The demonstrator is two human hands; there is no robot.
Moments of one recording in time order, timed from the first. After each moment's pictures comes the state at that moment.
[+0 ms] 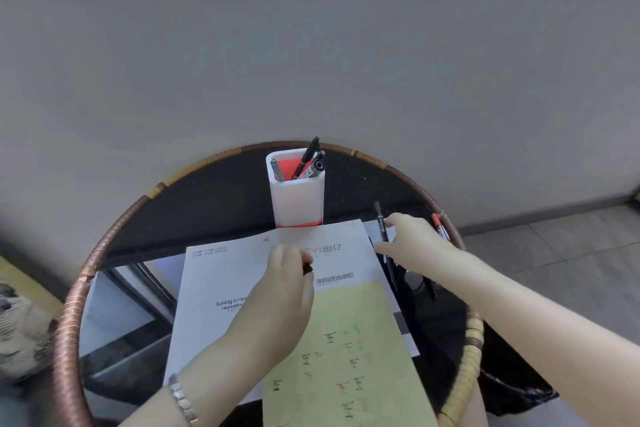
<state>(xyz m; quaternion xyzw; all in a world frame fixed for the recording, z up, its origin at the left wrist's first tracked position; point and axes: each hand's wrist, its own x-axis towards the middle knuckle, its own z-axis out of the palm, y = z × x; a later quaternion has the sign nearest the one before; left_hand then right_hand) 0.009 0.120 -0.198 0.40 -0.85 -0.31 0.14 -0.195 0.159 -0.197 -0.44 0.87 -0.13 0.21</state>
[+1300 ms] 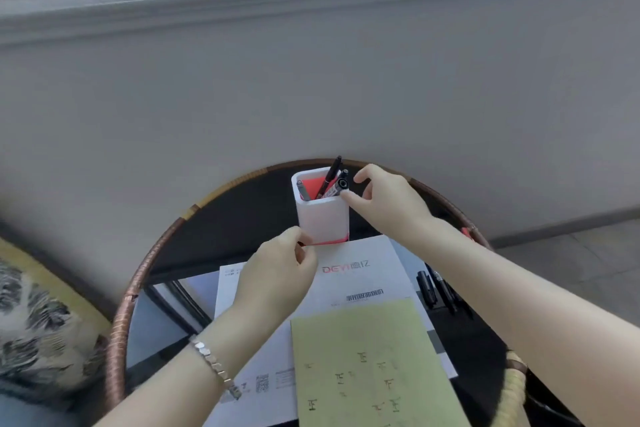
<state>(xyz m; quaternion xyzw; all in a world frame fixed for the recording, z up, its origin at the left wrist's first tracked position) 0.010 0.076 -0.168 0.45 -0.83 -0.24 0.20 -0.169 0.098 -0.154 -0.52 0.79 -0.32 0.07</state>
